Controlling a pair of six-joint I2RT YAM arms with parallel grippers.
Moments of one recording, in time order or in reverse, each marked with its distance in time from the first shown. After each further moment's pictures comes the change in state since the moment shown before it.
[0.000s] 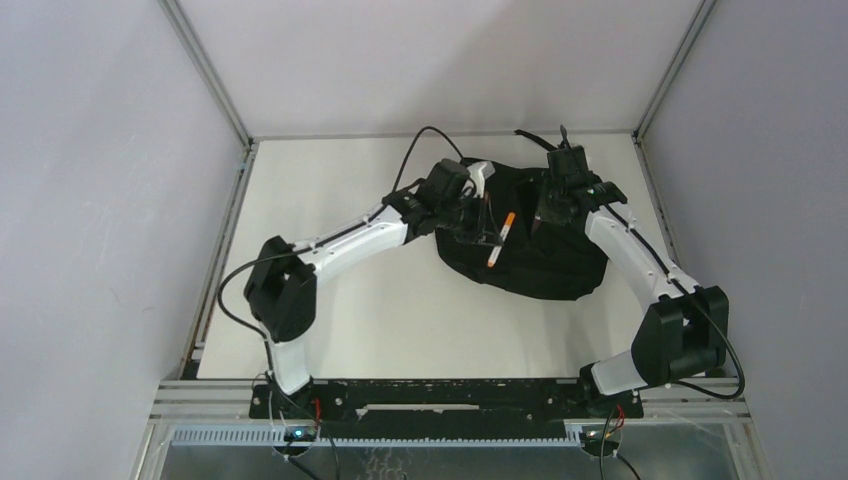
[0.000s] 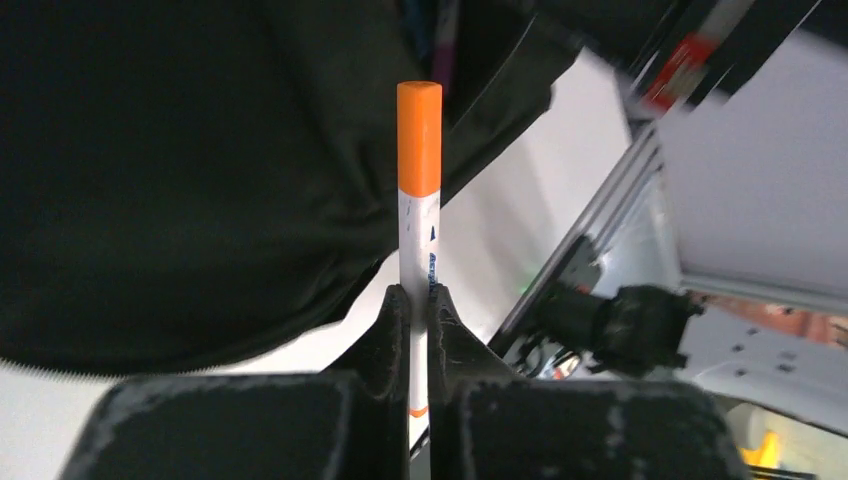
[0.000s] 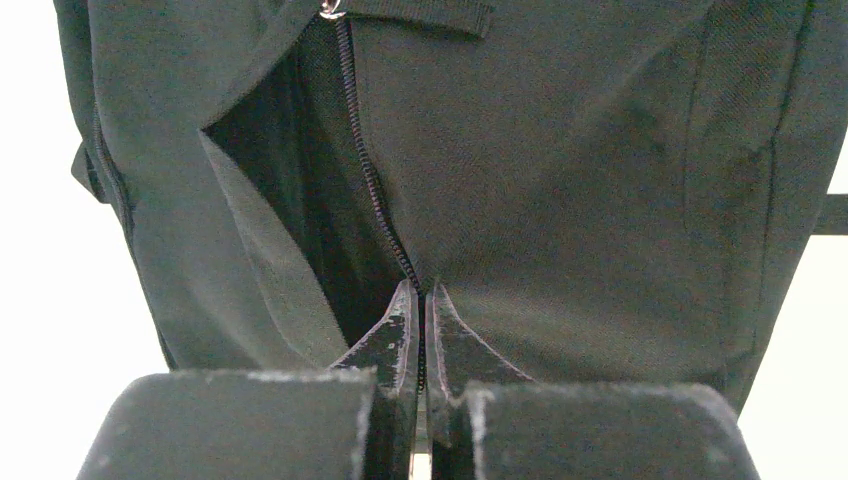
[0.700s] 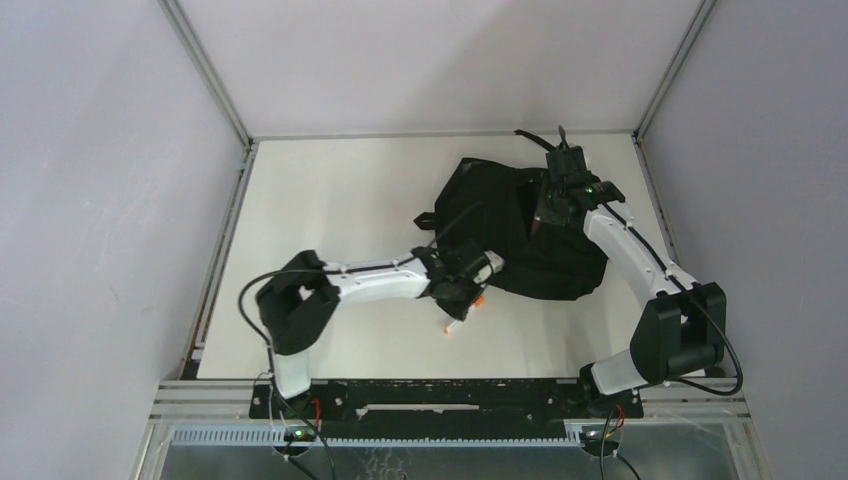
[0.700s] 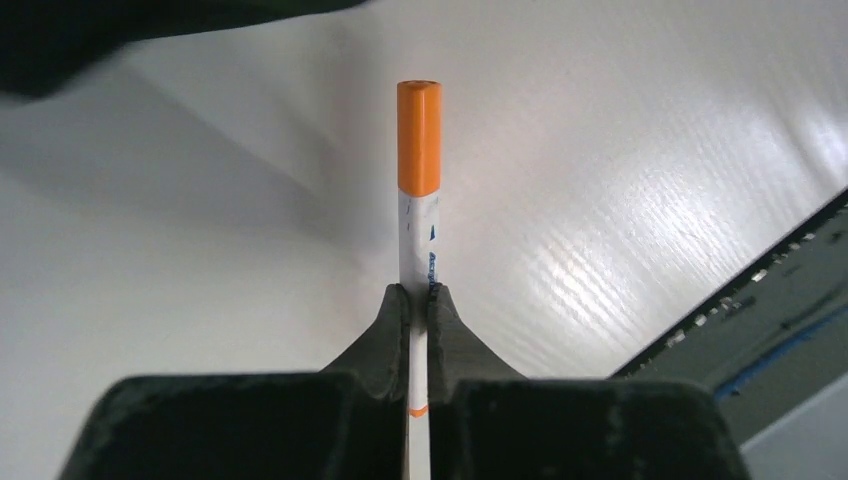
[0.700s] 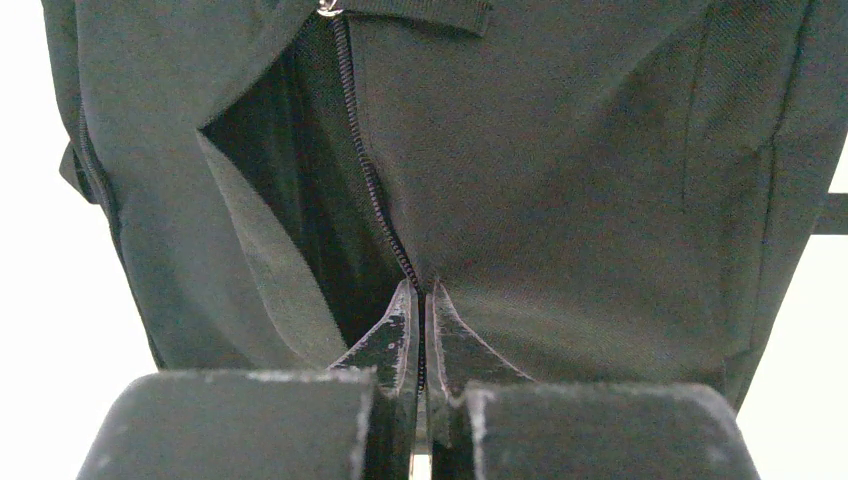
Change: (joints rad) left arm -0.246 0.065 -0.225 -0.175 -0.310 0.314; right arm -0.001 0.017 0.000 0.001 0.001 -0.002
